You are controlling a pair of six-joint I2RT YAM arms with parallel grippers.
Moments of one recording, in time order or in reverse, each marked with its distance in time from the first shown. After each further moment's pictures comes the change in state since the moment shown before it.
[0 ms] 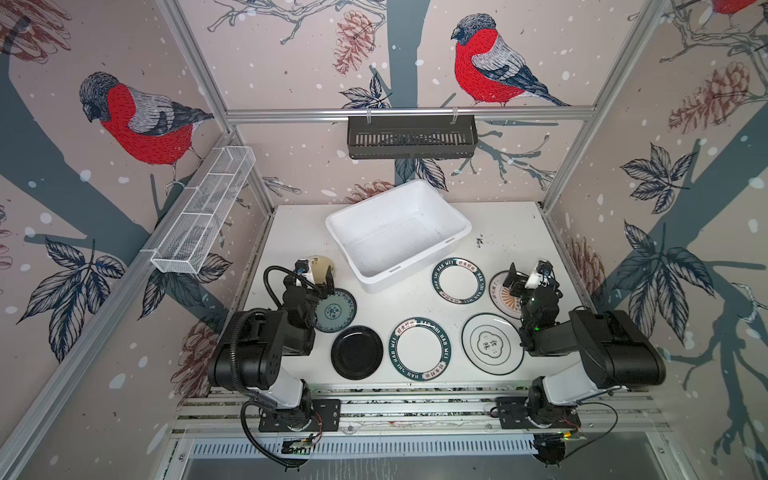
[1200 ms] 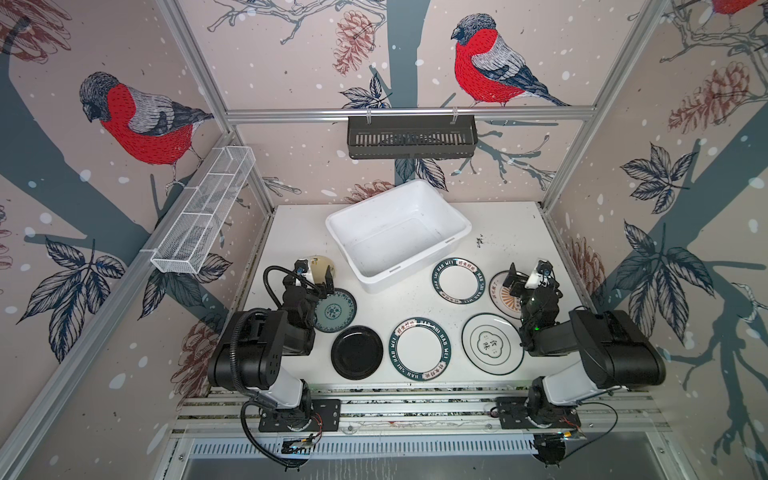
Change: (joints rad) left arm 0.005 0.000 0.001 0.000 -0.015 -0.001; right arm 0.000 0.000 0.000 0.000 0.000 0.000
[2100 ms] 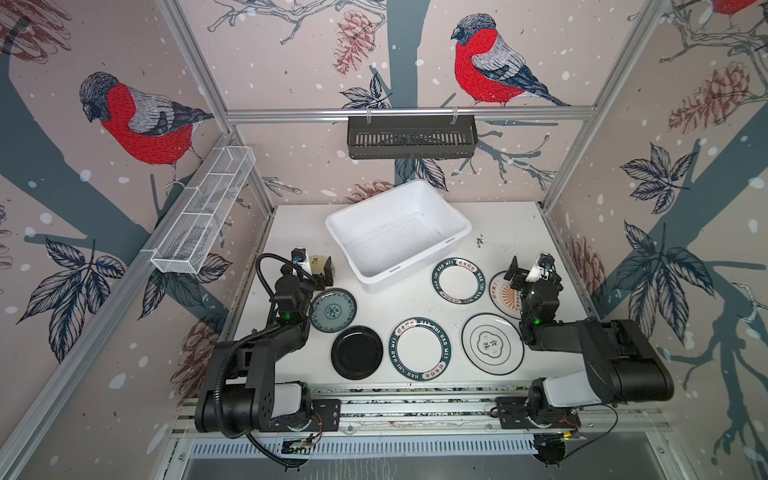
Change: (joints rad) left arm 0.045 -0.225 0.135 -0.389 0.143 0.000; right arm 0.037 -0.117 0.087 -0.187 0.083 -0.001
